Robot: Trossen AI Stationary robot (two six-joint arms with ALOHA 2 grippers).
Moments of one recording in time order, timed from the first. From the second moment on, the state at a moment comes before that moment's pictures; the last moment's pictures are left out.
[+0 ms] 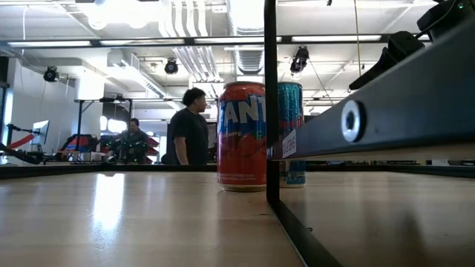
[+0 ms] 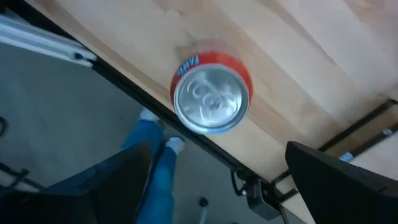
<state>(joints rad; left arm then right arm) -0.72 1.90 1.87 -1.37 0.09 -3.01 -0.14 0.50 0.11 0.11 0.13 0.63</state>
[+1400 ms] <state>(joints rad) -0.79 2.00 1.79 -1.23 0.05 -3.10 -0.14 0.50 0.11 0.11 0.13 0.63</state>
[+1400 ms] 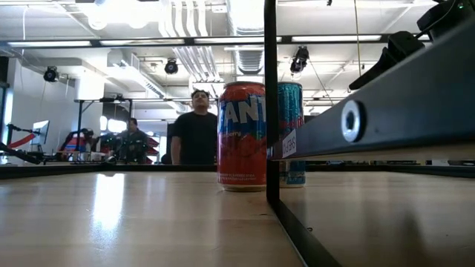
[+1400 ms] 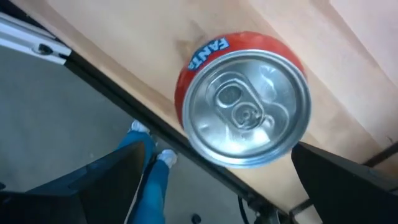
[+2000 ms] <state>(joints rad) -0.79 2.01 1.74 -1.27 0.03 -3.10 -0.14 0.50 0.11 0.11 0.13 0.63</state>
